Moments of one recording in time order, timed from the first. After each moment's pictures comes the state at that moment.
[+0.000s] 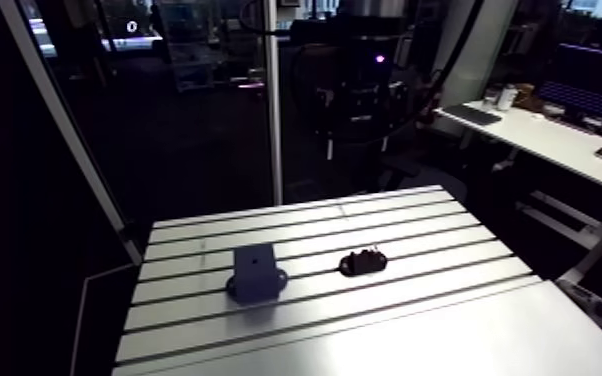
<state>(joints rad) -0.24 -1.41 1.64 -1.79 -1.60 -1.88</state>
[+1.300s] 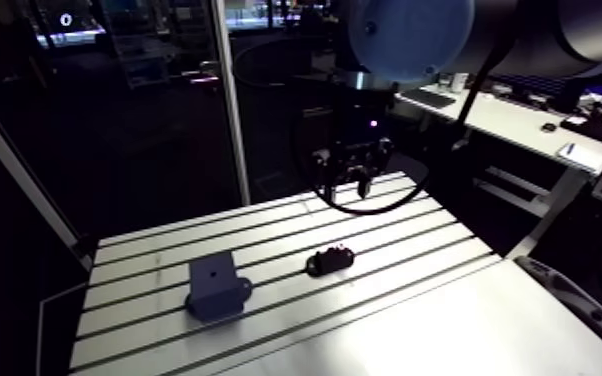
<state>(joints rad) -0.38 -1.38 1.84 -2.00 -1.57 -1.98</state>
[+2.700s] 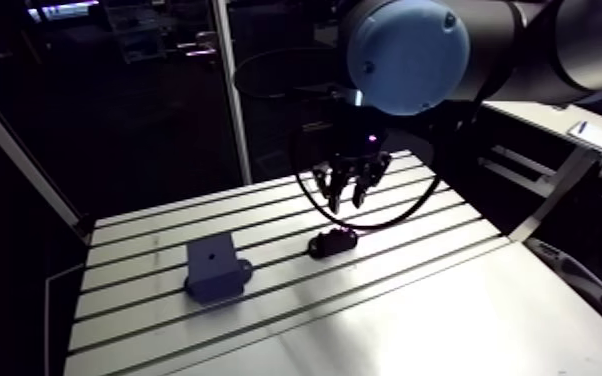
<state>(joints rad) -0.37 -1.30 1.89 -2.09 -1.58 -1.96</state>
